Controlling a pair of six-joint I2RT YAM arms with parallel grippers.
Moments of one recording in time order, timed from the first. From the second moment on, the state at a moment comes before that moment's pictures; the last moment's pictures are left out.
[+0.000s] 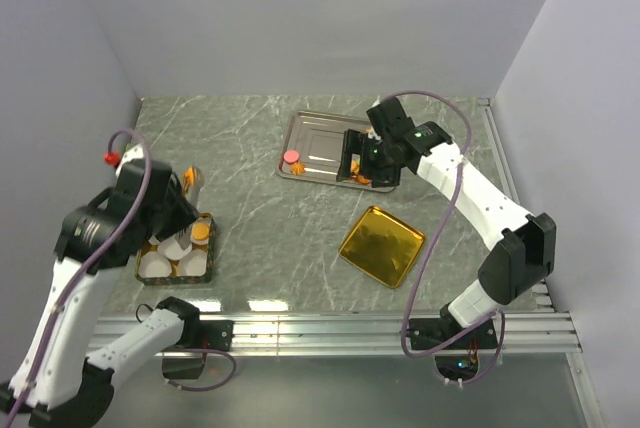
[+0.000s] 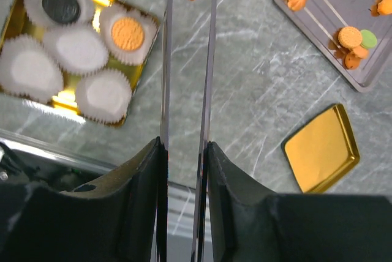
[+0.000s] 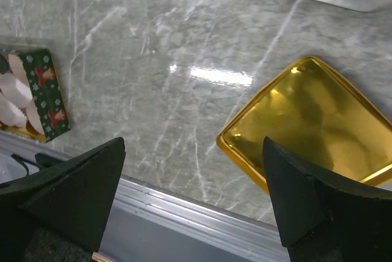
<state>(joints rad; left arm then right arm) -0.38 0.90 1.38 -1.34 -0.30 -0.84 0.51 1.55 1.49 -0.92 -0.10 0.59</state>
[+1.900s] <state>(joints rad) -0.38 0.82 1.01 -1.37 -0.23 -0.92 0.66 1.58 1.43 -0.88 -0.14 0.62</state>
